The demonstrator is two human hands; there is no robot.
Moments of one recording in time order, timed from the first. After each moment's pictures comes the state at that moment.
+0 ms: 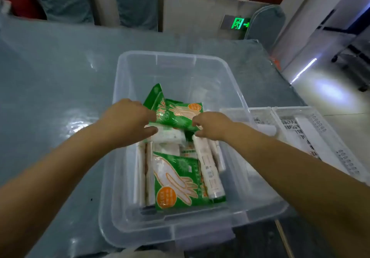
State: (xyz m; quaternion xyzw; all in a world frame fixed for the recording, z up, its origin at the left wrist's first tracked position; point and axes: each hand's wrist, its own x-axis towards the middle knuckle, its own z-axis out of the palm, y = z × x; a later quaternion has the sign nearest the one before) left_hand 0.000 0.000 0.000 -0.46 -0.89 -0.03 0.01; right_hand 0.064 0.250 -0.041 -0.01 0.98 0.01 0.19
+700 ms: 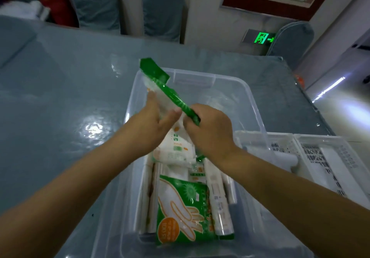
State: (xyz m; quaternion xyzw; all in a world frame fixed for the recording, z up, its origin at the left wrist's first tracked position) left_hand -0.008 0.026 0.022 -0.20 -0.86 -0.46 -0.14; right_hand 0.041 0.181 0.019 0.01 0.94 -0.24 -0.23
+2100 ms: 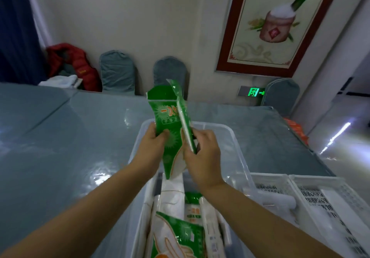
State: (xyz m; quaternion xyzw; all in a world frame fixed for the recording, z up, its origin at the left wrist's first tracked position) left_hand 0.006 0.064 0.057 -0.07 -0.63 -0.77 -0.05; right_hand 0.067 0.174 0.053 0.03 0.84 -0.42 -0.35
